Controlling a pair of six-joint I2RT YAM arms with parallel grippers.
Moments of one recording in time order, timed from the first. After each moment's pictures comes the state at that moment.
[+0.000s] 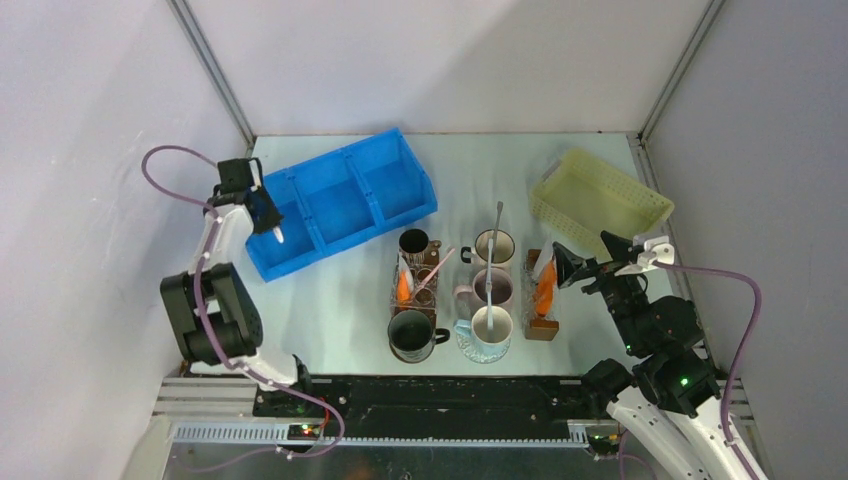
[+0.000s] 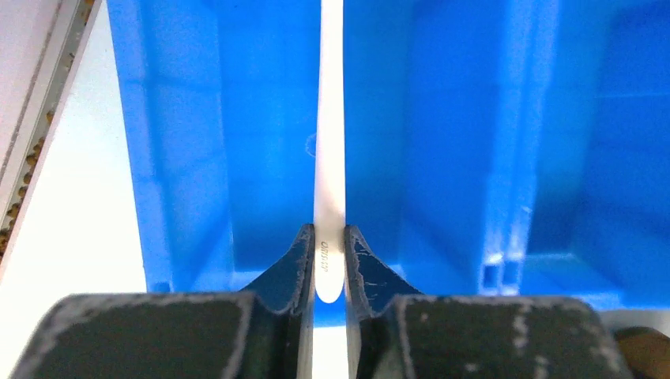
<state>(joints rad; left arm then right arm) 0.26 1.60 1.19 -0.54 -0.04 -0.25 0.54 0.26 0.60 -0.21 0.25 0.10</state>
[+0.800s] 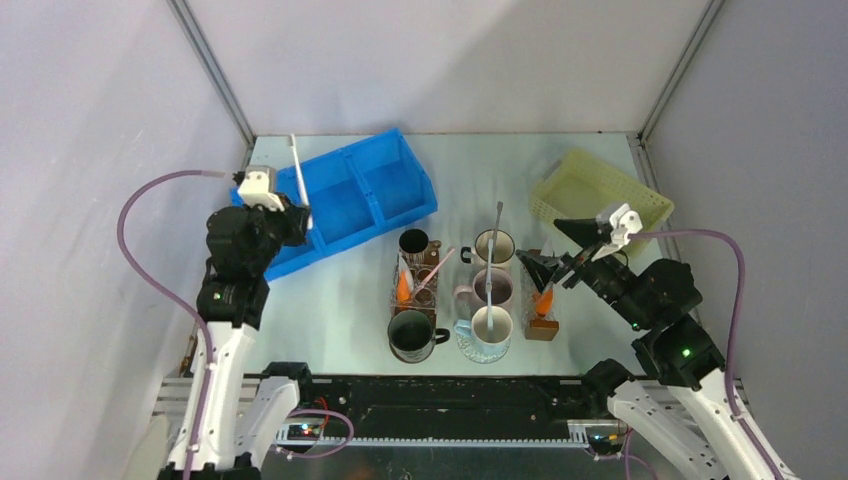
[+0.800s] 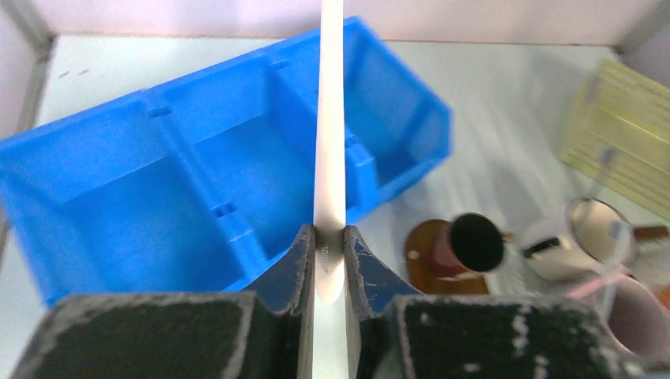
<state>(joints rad) 0.02 0.77 0.88 -0.34 0.20 -0.14 0.54 0.49 0.80 -0.25 -0.15 0.10</state>
